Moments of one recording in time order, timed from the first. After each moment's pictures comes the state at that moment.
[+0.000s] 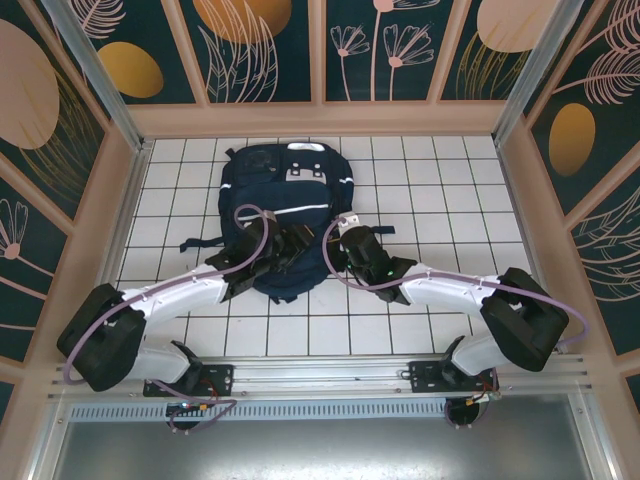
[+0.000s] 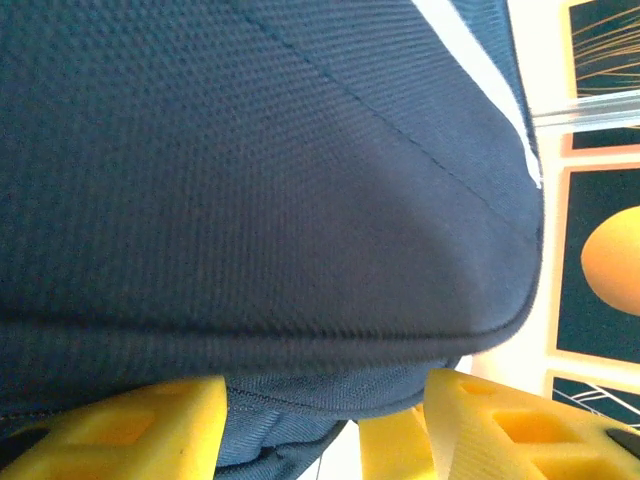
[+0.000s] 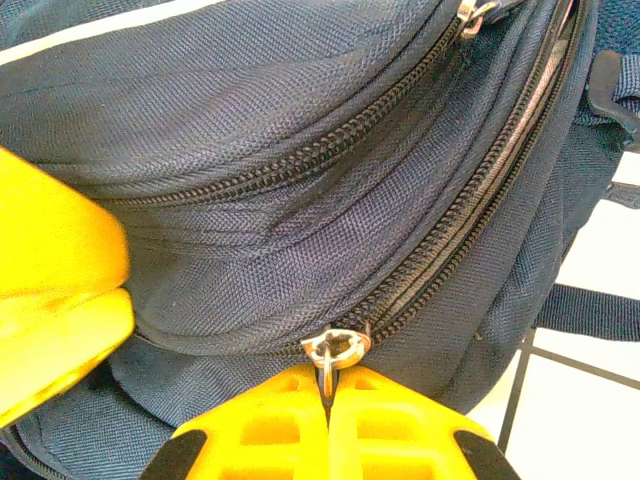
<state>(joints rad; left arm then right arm) -0.72 1.37 0.69 0.12 0.03 -1.33 0.88 1.42 0.69 0.17 0.18 0.43</state>
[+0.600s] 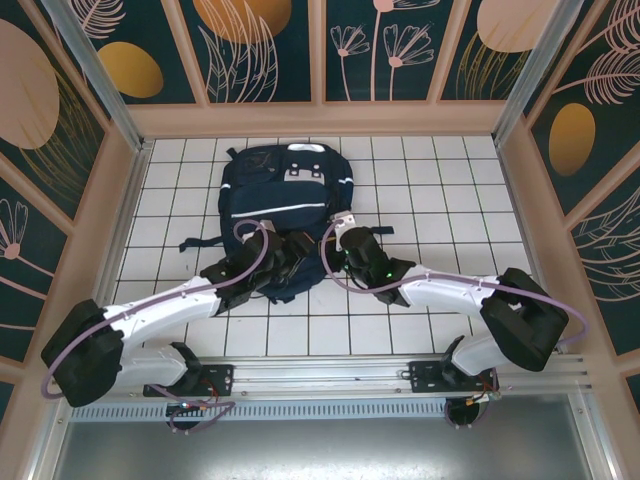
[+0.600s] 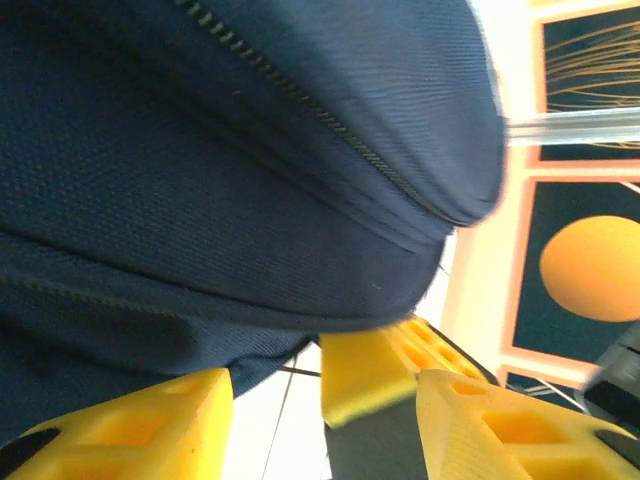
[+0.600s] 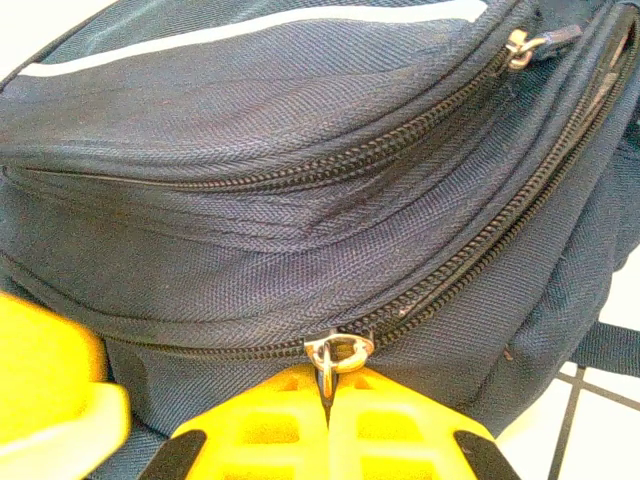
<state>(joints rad) -0.83 1.26 0.65 0.05 -0.07 -1.48 0.91 1.42 0.68 0.25 0.15 0.41</state>
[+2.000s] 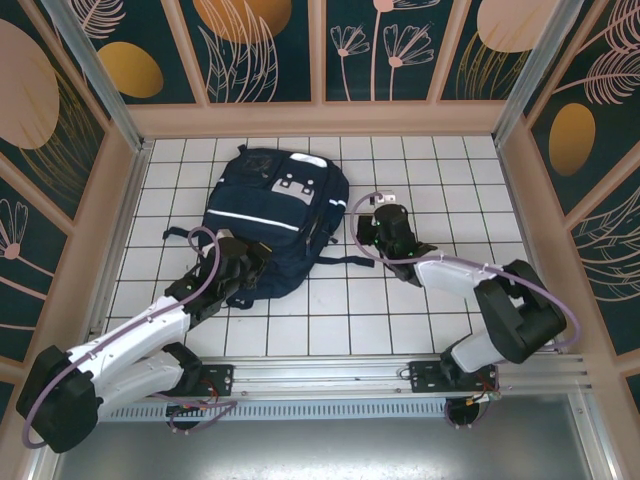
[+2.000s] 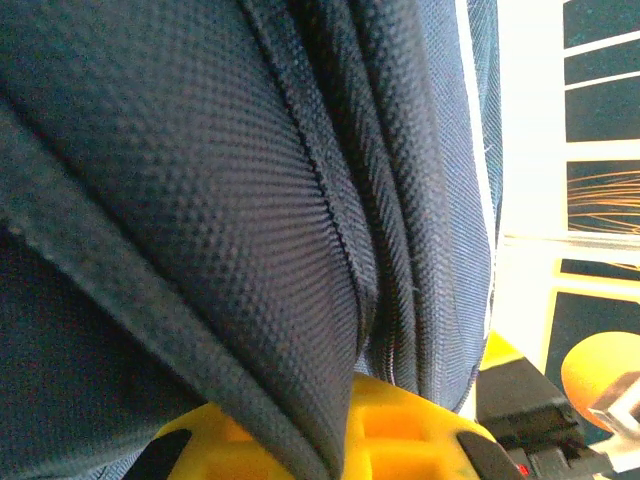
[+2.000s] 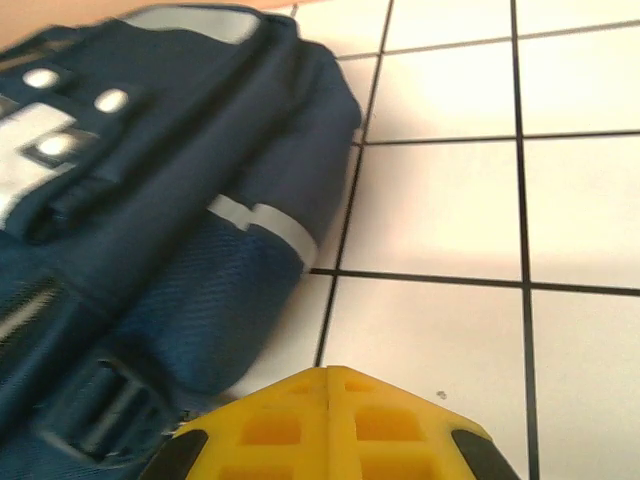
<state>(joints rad) -0.65 0.98 0.50 -0.09 -0.12 -1.46 0.58 1.49 0.67 0.30 0.14 0.39</state>
